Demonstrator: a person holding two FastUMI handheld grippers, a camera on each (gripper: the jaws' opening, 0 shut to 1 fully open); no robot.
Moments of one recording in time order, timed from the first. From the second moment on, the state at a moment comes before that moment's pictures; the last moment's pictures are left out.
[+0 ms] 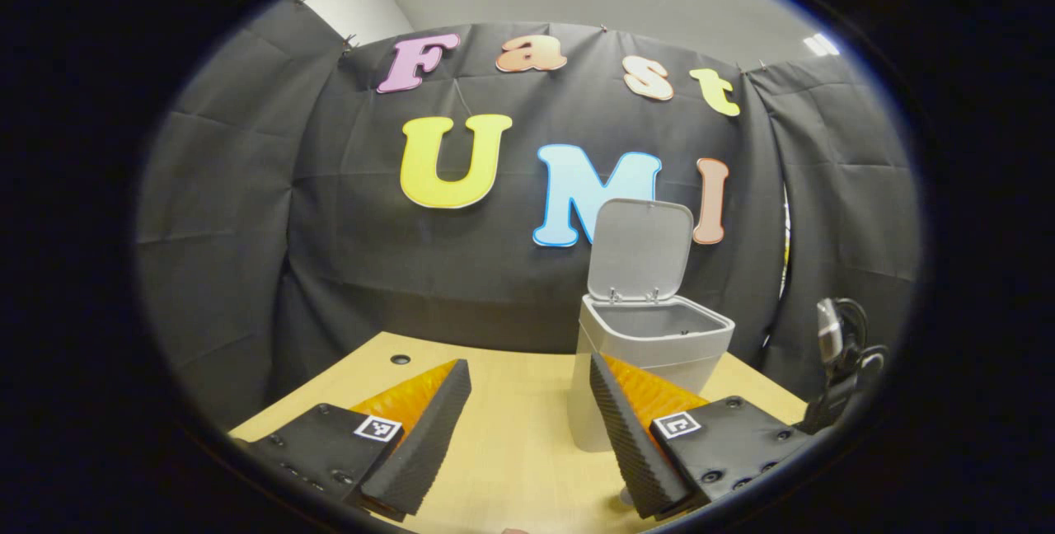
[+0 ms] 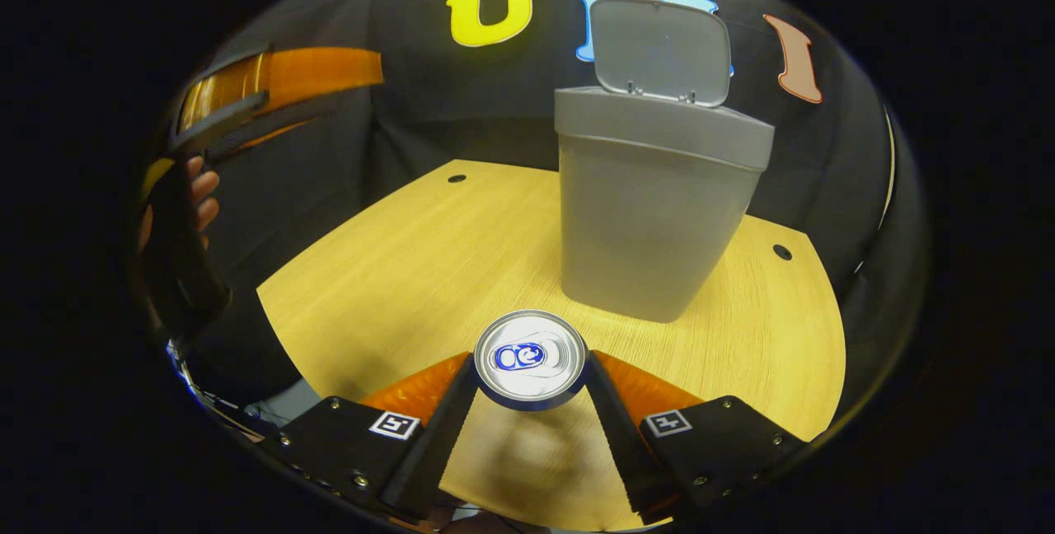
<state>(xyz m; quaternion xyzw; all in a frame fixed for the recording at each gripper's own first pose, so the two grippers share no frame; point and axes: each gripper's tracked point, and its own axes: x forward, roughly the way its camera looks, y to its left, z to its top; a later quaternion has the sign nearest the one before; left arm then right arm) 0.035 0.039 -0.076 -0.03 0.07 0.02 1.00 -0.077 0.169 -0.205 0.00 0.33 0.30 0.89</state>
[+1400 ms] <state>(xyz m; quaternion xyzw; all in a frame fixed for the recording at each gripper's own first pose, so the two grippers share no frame) 0.027 0.036 -0.066 -0.02 0.07 0.02 1.00 0.045 0.119 -0.015 -0.01 0.06 0.21 0.98</state>
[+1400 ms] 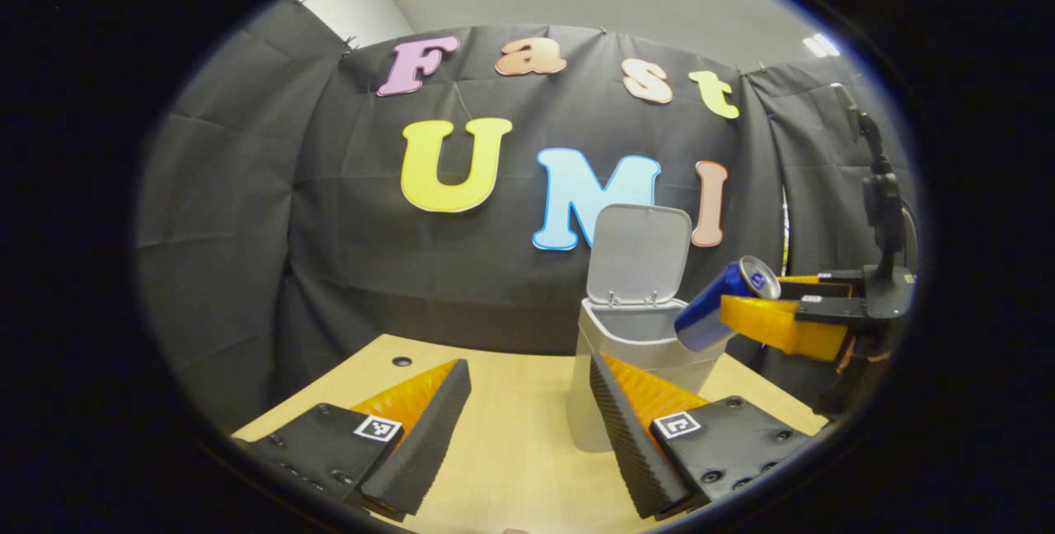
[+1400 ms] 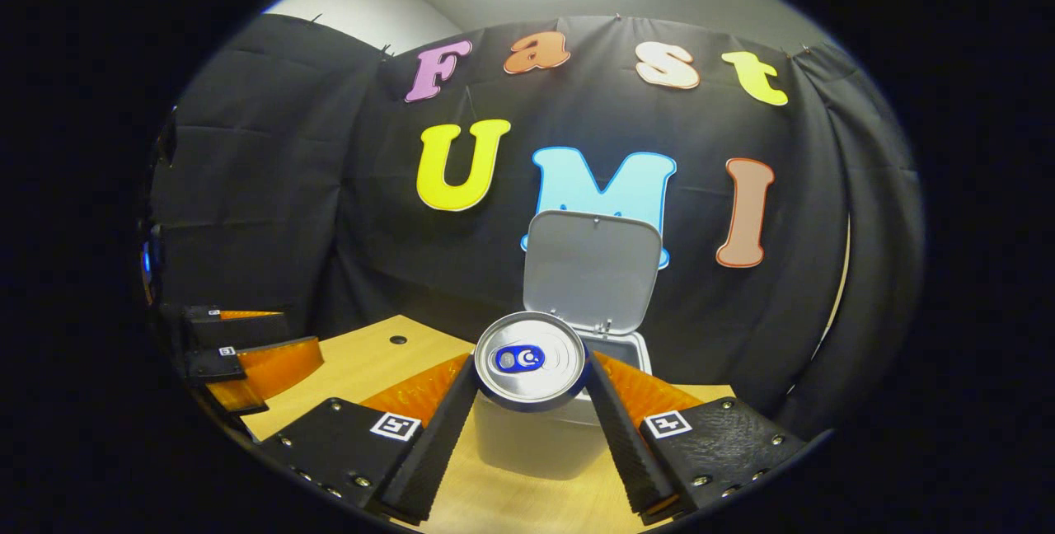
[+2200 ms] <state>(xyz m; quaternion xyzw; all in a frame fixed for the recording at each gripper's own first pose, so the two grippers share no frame) 0.025 0.033 -0.067 -0.03 0.07 0.03 1.00 0.112 0.114 -0.045 -0.05 0.08 0.17 0.98</state>
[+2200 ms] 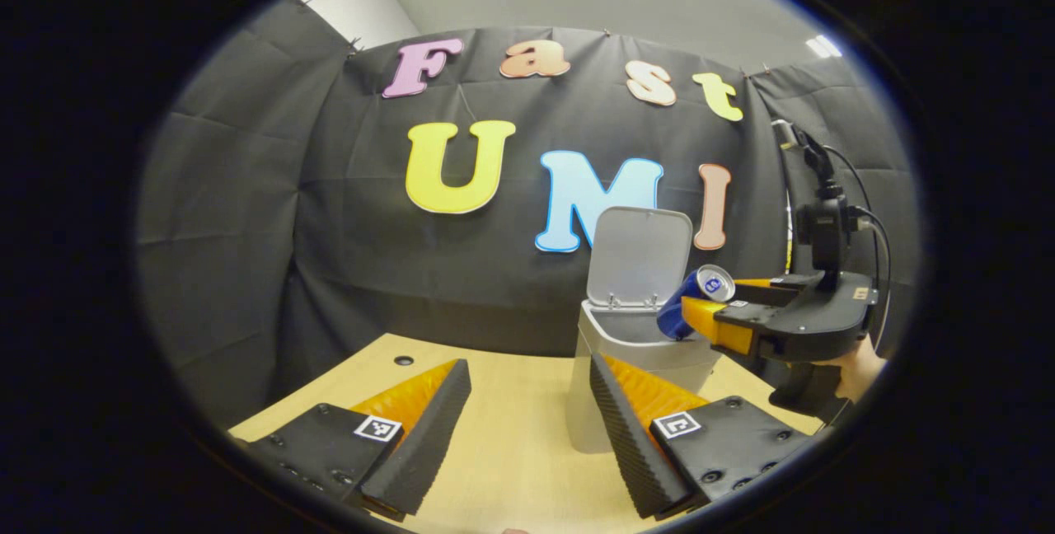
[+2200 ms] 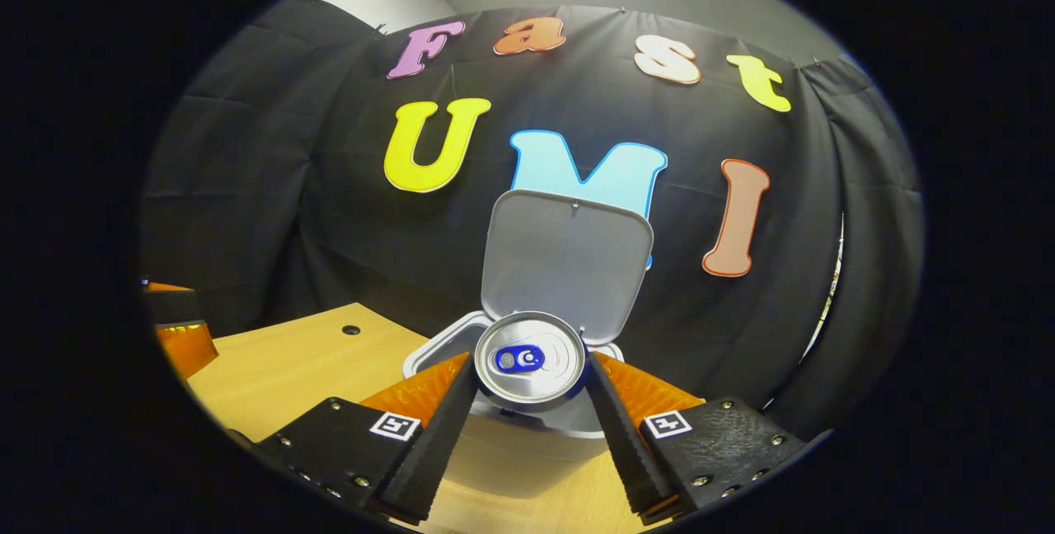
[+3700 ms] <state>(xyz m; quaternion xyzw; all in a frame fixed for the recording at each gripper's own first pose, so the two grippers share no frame) 0.061 0.018 -0.064 -0.02 0.06 -0.04 1.00 0.140 0.084 -0.018 0.11 0.15 0.13 0.97</state>
